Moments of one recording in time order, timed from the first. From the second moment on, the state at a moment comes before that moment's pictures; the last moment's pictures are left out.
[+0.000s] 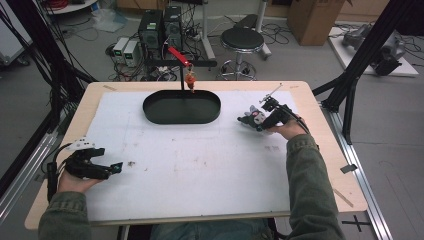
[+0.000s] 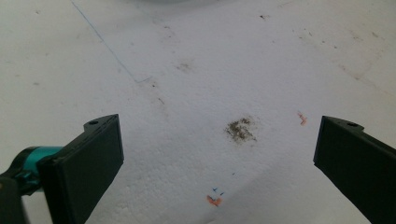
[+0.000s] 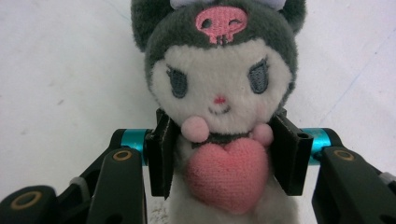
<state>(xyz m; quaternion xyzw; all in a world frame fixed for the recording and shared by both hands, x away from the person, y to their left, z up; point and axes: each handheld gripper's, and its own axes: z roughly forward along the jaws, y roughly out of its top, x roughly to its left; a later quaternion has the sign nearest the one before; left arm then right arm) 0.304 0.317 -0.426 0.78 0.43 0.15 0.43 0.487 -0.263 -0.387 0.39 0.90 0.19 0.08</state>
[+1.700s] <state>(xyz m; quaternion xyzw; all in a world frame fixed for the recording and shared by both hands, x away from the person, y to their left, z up) 0.305 0.319 -0.426 0.77 0.44 0.15 0.43 0.477 -0.242 -0.304 0.37 0.88 0.30 0.07</state>
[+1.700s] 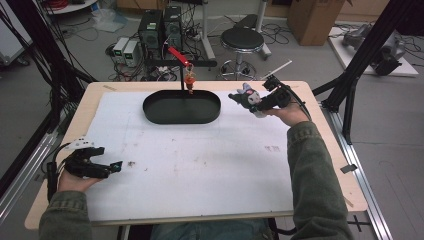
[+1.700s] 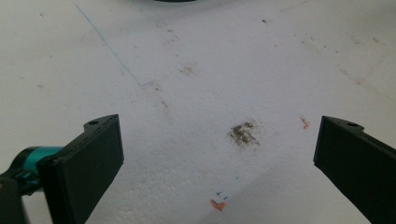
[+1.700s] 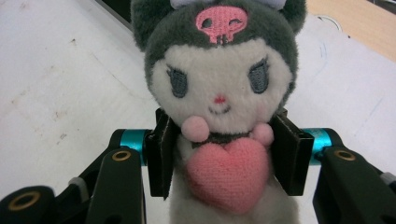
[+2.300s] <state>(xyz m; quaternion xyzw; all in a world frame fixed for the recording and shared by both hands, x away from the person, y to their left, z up) 0.304 0.320 -0.424 0.77 0.43 0.15 0.44 0.489 -0.204 -0.272 0.34 0.89 0.30 0.06</state>
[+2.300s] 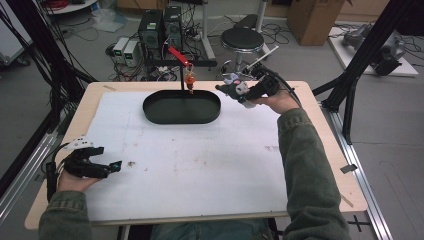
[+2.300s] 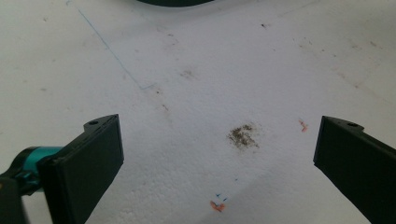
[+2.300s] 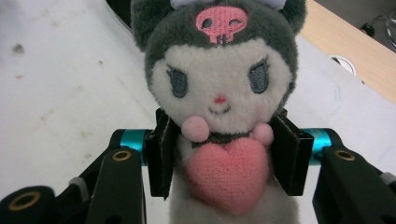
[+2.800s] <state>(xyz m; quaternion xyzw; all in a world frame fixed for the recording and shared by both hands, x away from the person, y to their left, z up) 0.301 0.319 -0.423 0.77 0.44 0.15 0.44 0.499 -0.179 -0.249 0.32 0.89 0.31 0.06</state>
